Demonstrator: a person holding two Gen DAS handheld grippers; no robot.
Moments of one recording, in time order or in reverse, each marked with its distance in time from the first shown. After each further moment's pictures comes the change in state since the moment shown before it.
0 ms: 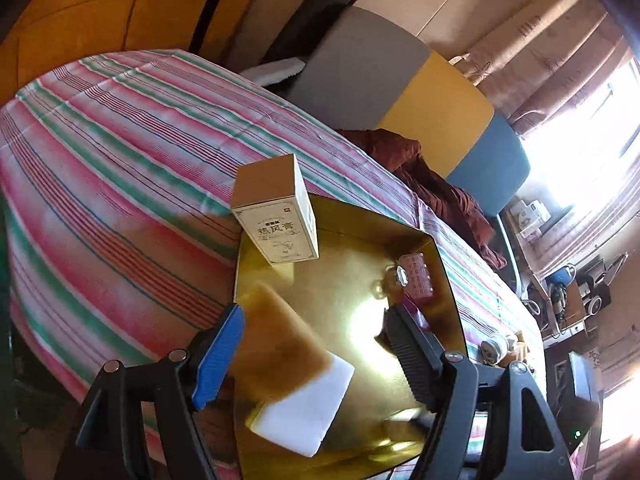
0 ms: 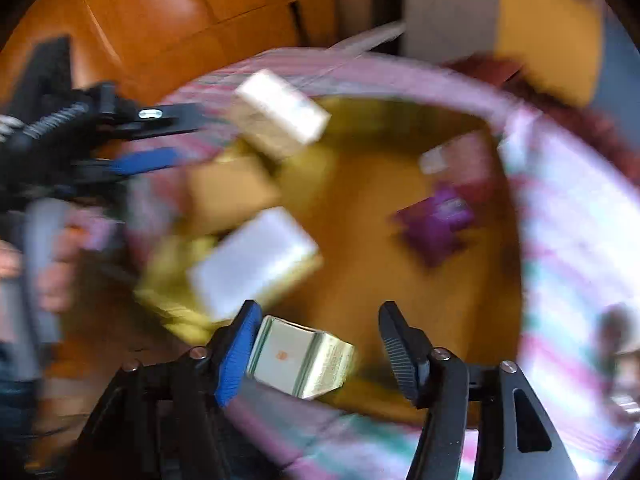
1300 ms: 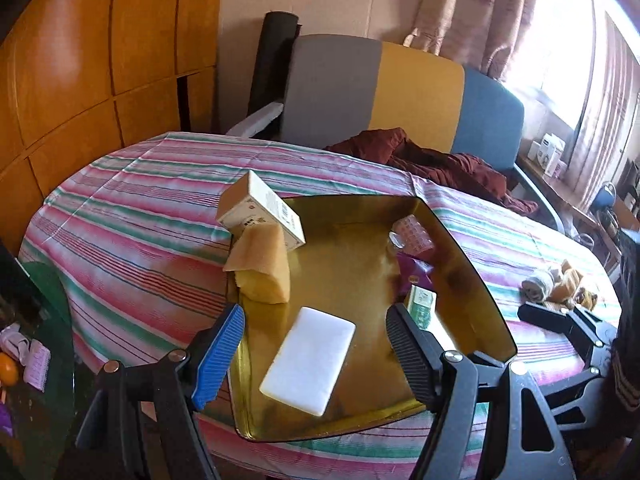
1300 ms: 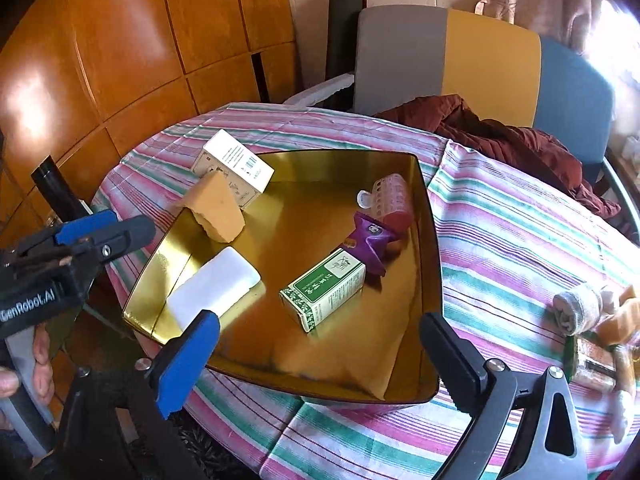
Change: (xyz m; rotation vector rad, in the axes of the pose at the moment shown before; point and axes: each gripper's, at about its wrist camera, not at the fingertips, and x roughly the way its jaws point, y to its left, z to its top) left arm -0.030 -0.075 -0.069 0.327 -0.143 0.223; right arm -0.042 -0.022 -0.016 0.096 -0.128 0.015
